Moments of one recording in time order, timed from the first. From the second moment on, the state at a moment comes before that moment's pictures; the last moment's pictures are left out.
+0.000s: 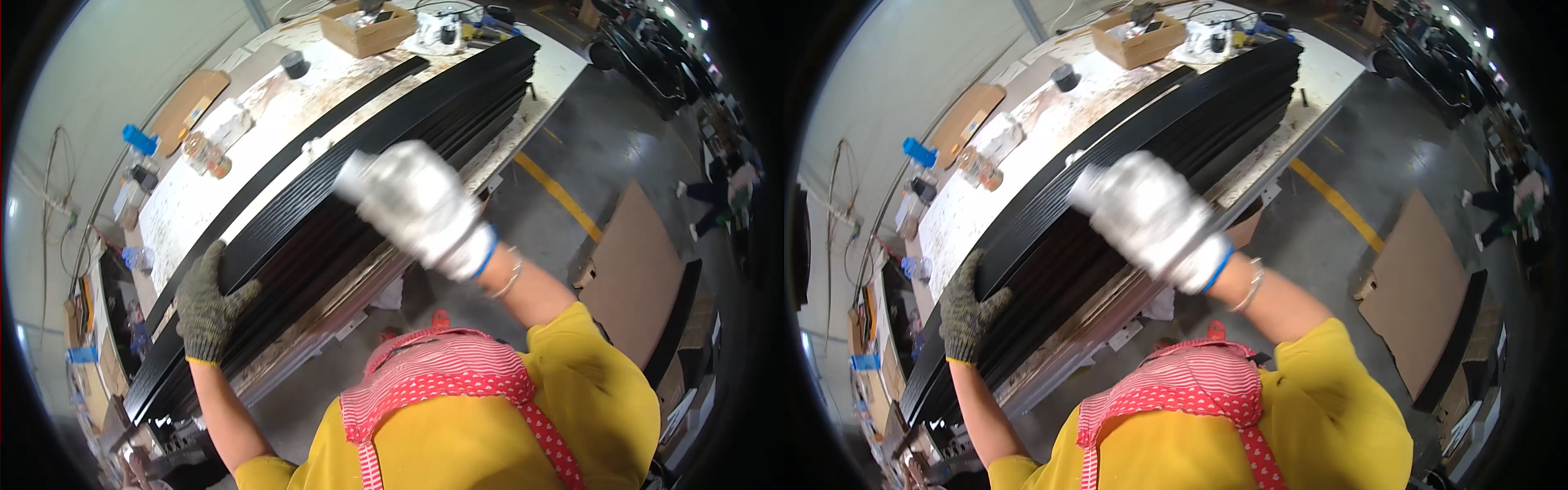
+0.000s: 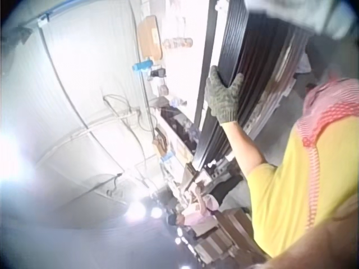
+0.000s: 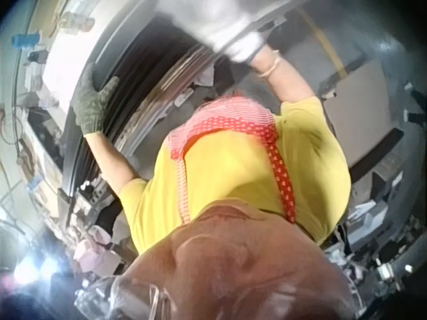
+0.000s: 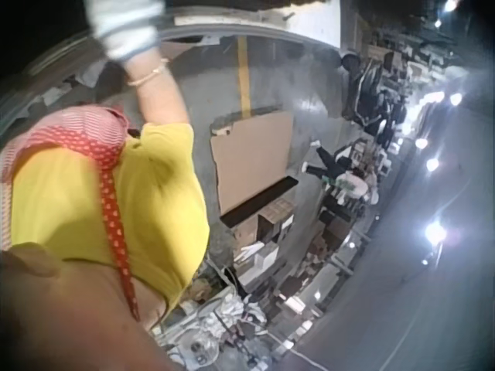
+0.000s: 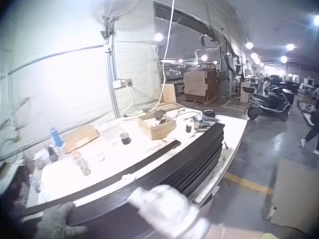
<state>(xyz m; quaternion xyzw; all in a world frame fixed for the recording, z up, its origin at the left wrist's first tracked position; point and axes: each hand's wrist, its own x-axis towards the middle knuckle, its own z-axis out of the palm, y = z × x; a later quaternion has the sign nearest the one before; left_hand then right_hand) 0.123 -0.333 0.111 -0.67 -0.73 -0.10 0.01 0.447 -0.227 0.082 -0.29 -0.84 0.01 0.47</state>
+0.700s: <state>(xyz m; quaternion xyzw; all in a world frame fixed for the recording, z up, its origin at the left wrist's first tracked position) -0.029 -0.446 0.118 -0.69 -0.72 -0.07 -0.03 0.364 -0.284 0.073 -0.46 -0.77 -0.08 0.43</state>
